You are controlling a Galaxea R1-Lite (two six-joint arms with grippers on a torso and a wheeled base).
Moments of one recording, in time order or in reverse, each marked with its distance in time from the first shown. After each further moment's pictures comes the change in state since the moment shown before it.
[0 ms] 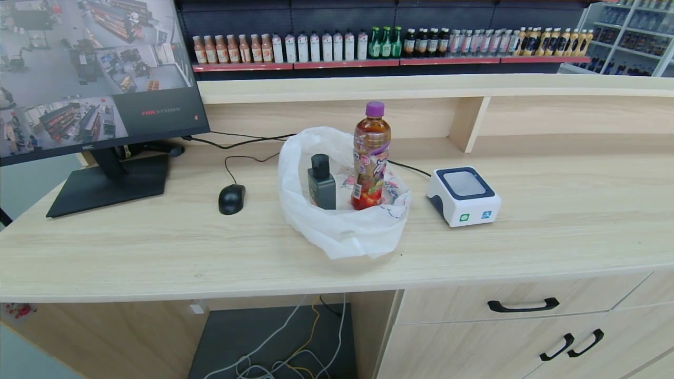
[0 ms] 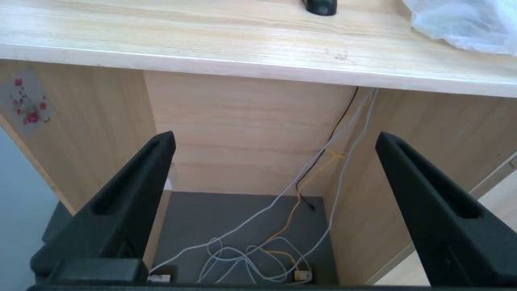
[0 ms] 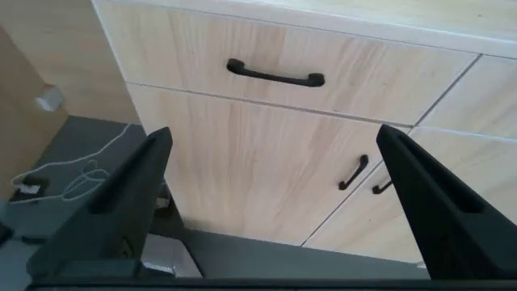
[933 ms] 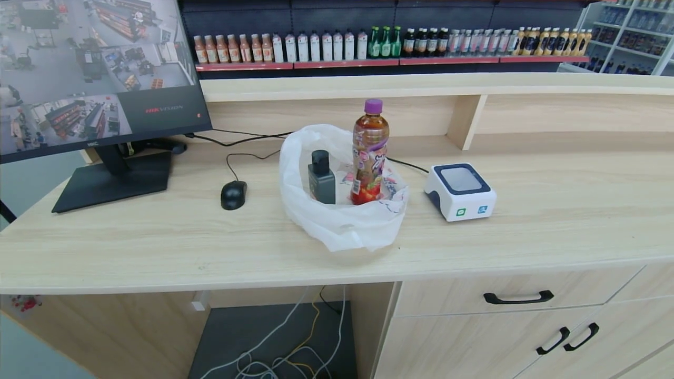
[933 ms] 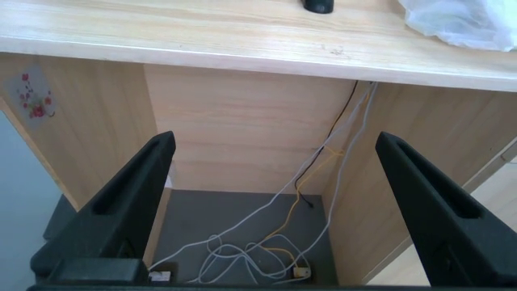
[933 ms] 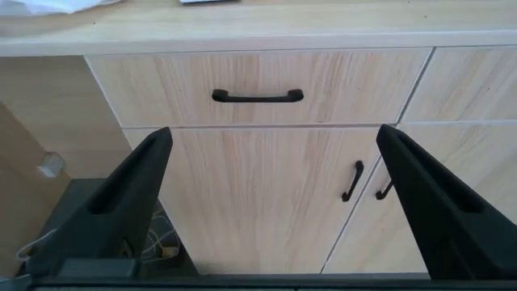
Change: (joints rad) left arm 0.000 0.000 0.000 0.000 0.000 -0.002; right arm -0.066 -0.082 0.086 -0.123 0.029 0.117
